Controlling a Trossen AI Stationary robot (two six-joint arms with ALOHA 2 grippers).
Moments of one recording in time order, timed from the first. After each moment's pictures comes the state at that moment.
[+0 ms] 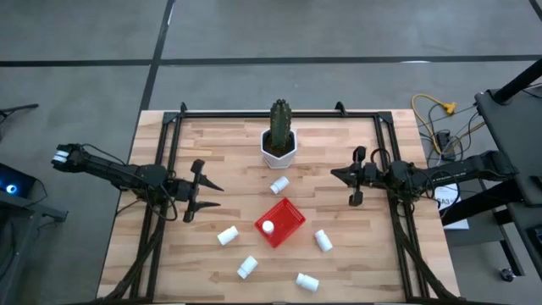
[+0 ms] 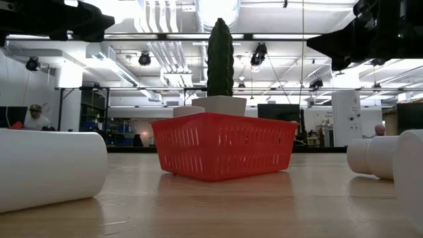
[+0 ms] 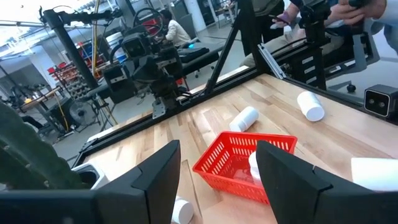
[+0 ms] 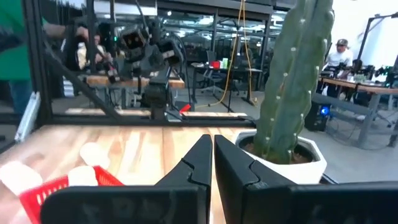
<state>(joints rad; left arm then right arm) -0.26 0.49 0.27 0.18 -0.09 0.36 0.08 0.64 0.08 0.66 0.23 -0.04</state>
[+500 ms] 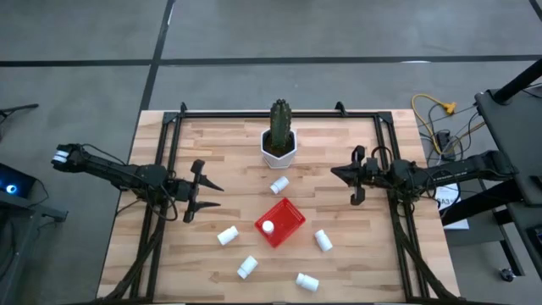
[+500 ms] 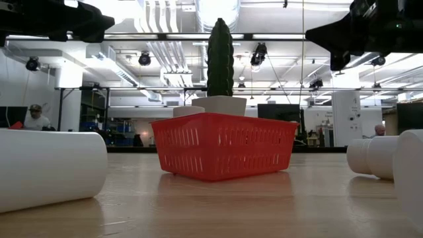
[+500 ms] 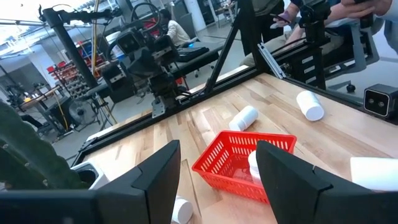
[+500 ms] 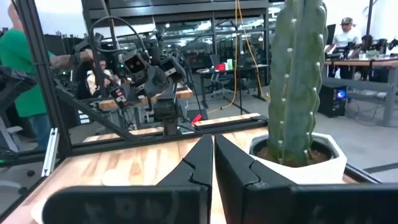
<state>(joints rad) -0.26 0.49 0.26 0.18 -0.09 0.35 0.08 0.65 0.11 0.65 0.23 0.12</state>
